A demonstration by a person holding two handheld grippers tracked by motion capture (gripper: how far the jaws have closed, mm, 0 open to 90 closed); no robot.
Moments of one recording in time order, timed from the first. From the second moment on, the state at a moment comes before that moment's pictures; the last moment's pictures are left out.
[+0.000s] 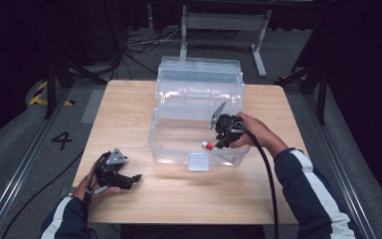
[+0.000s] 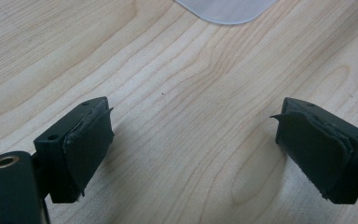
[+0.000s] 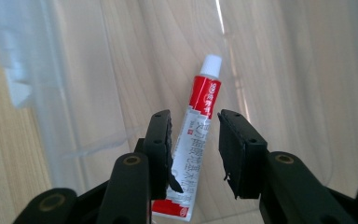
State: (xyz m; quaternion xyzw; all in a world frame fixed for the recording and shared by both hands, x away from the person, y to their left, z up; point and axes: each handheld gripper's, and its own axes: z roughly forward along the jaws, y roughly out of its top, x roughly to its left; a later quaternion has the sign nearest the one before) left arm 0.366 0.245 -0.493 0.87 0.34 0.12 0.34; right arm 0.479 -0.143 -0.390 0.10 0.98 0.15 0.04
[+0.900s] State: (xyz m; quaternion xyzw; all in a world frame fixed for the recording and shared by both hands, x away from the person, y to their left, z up) left arm 0.360 0.223 -0.455 0.87 0.30 0.15 0.36; right arm 0.439 -0.213 -0.357 0.13 0.88 0.42 0.19
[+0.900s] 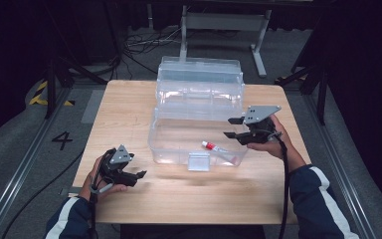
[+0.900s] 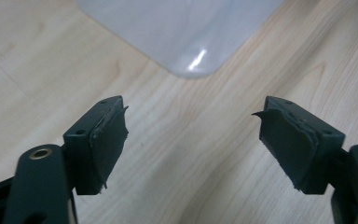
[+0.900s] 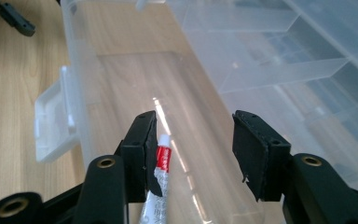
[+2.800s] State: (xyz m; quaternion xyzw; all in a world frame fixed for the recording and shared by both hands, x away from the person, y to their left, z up) left arm 0.403 0.111 -0.411 0.94 0.16 0.13 0.26; right arm 0.554 -0.139 -0.310 0.15 0.93 0.22 0.25
